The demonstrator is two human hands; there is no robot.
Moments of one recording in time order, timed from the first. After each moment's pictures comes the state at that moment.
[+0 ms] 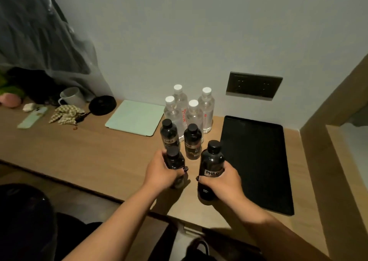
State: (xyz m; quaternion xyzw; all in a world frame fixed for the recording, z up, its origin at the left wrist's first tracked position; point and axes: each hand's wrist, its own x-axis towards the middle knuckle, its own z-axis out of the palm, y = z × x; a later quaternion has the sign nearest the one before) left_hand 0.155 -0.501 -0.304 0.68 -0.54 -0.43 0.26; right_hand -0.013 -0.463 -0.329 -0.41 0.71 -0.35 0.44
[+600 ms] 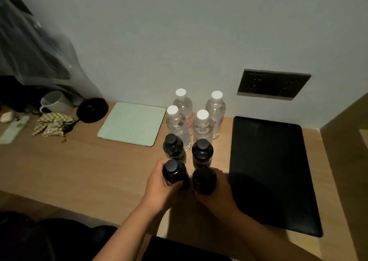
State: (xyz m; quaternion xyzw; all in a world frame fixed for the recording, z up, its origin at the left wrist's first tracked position) left_hand 0.184 -0.562 -0.341 0.63 -0.56 -0.47 0.26; right_hand 0.024 -0.523 -0.384 -0.49 0.69 -0.33 0.41
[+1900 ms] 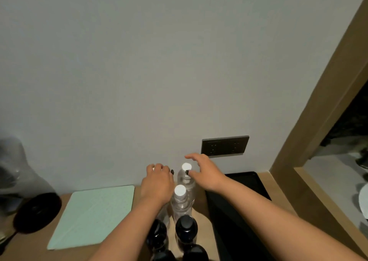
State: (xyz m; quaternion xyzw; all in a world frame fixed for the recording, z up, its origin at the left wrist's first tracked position) left_hand 0.106 -0.742 -0.273 0.53 -0.84 -0.11 0.06; right_hand -0.041 -0.674 -0.234 -0.55 0.73 -0.29 0.29
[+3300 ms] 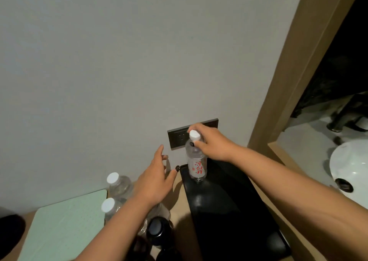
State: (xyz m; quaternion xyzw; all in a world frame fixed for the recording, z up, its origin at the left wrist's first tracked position) left_hand 0.032 -0.710 -0.258 0.41 -0.85 -0.31 0.13; right_hand -0.166 -0.658 -0.223 -0.57 0.72 -0.31 0.24
